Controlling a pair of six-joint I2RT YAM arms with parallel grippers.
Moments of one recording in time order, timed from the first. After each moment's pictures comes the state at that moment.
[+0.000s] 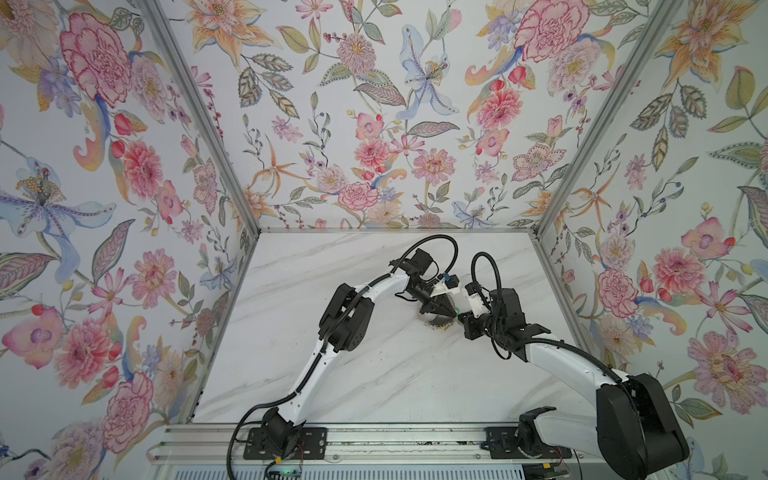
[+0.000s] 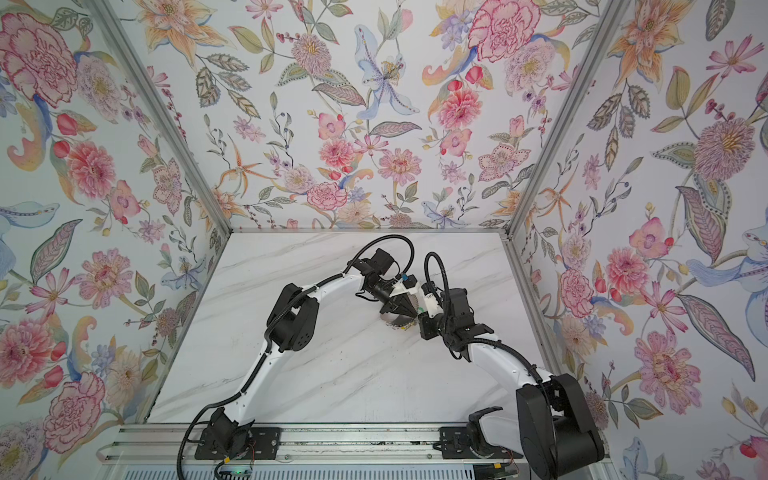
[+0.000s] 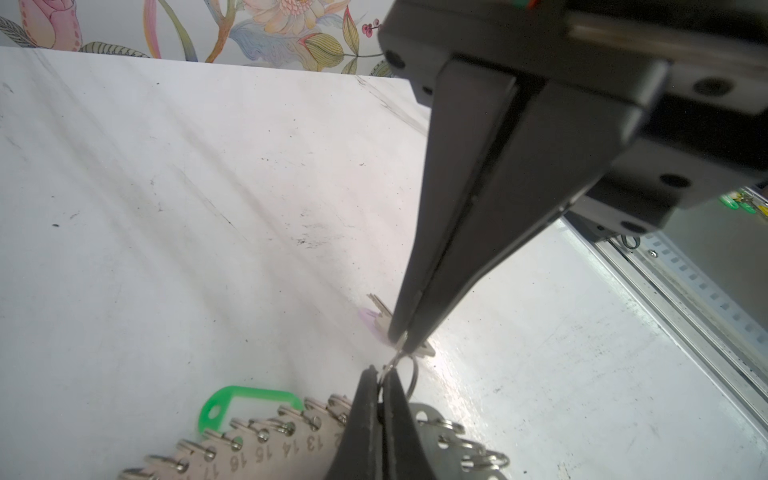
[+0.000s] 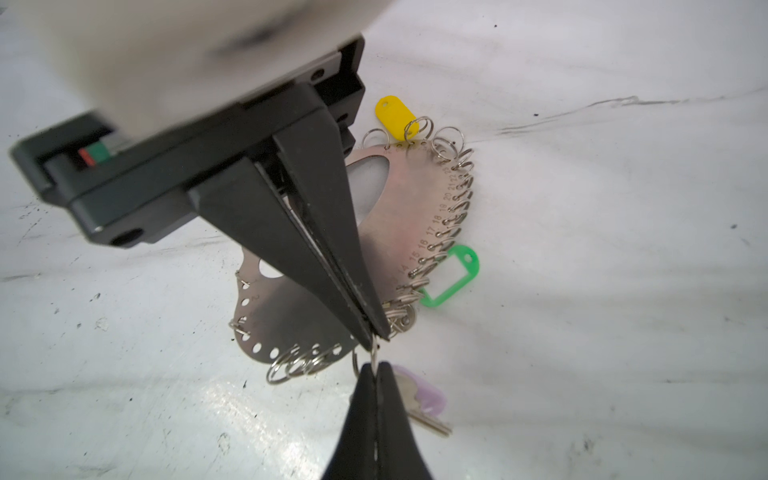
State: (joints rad) left arm -0.68 2.58 2.18 -0.78 1.15 0.91; right arm 0.32 1.25 0.59 -0.09 -0.25 -0.01
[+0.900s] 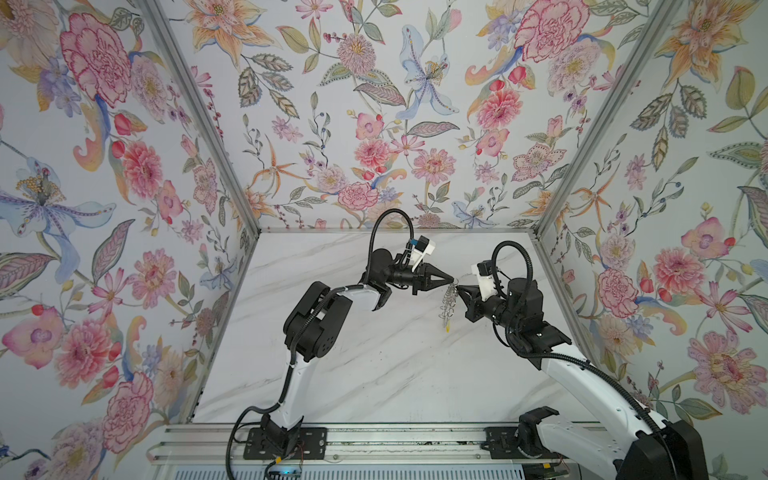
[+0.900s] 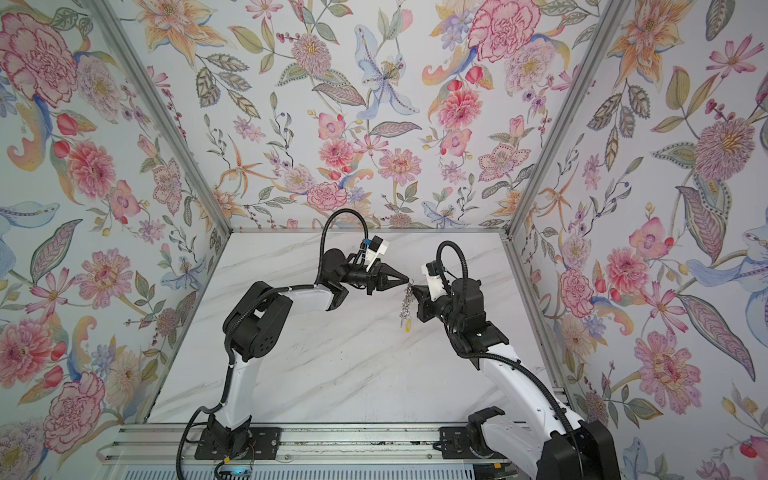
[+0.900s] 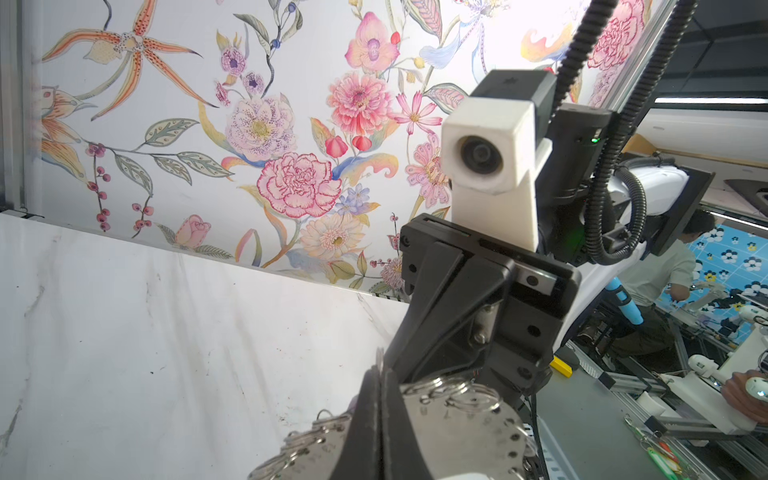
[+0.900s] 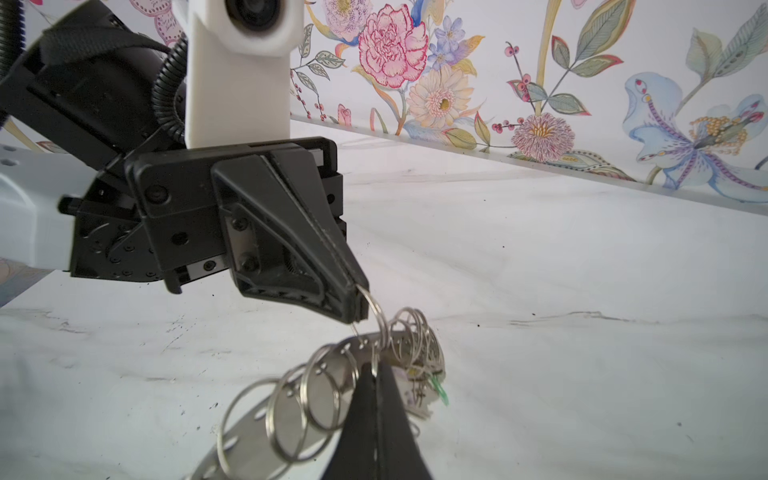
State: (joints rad) left arm -0.60 2.20 1.39 1.18 1.17 -0.74; right arm 0.35 1.05 0.66 0.03 -0.33 0.06
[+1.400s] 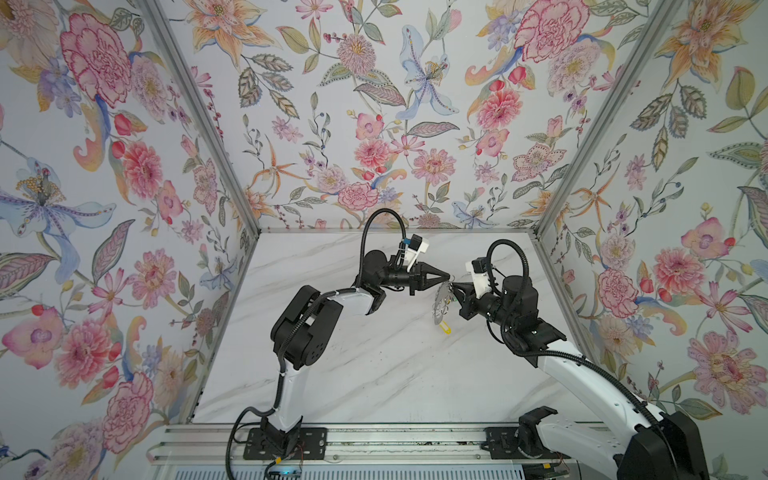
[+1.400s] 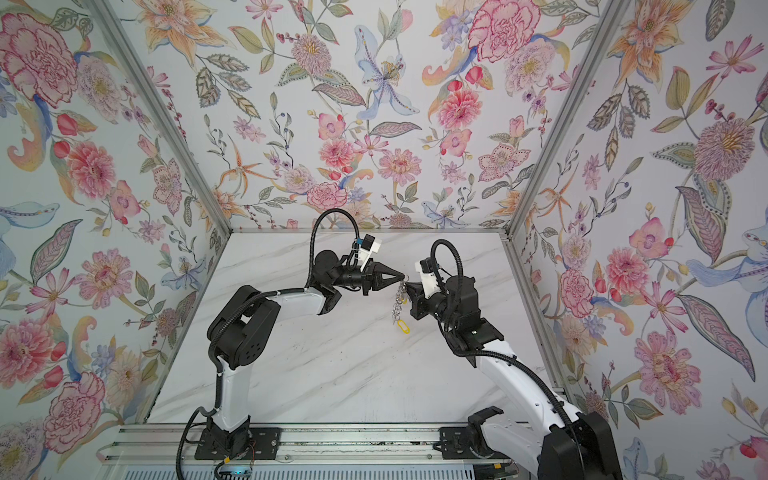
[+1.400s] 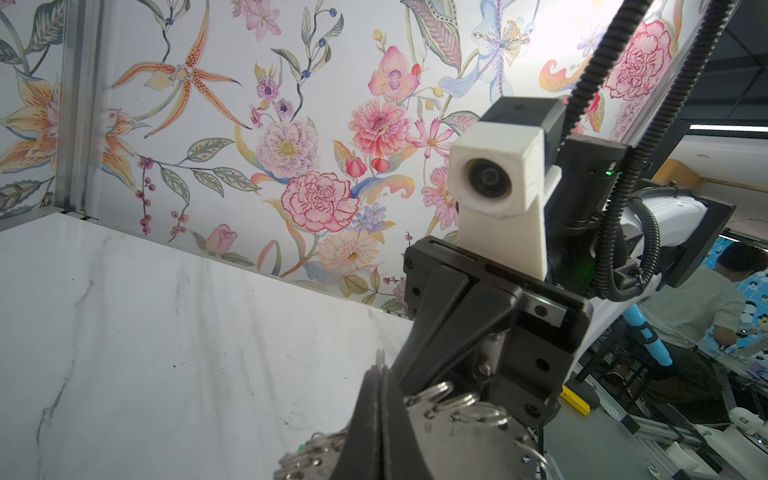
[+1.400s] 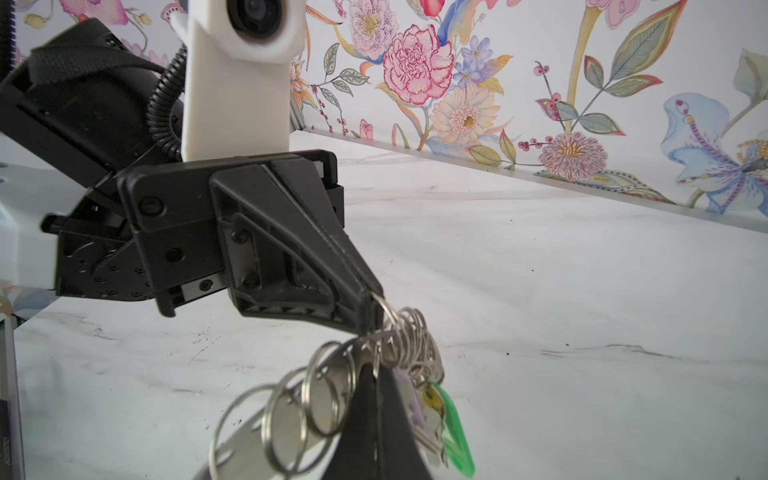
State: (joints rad) left arm -0.60 2.08 1.29 1.10 1.07 -0.69; right arm 0.41 1.10 0.70 0.09 -0.34 0.10
